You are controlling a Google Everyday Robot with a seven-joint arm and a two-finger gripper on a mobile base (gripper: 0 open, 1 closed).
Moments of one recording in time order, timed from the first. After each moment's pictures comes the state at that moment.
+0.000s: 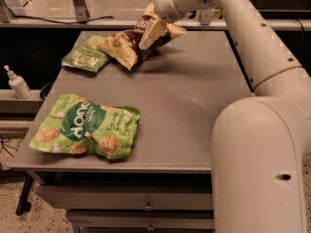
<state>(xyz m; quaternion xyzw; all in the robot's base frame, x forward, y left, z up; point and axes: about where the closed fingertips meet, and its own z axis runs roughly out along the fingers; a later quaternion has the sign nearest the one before) 0.792 0.035 0.945 -0.67 0.55 0.10 0.48</state>
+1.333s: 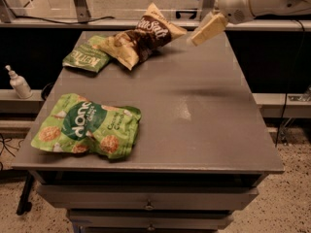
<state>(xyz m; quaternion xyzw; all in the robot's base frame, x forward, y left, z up) 0.703 -0.110 1.000 -0.58 0.62 0.09 0.53</state>
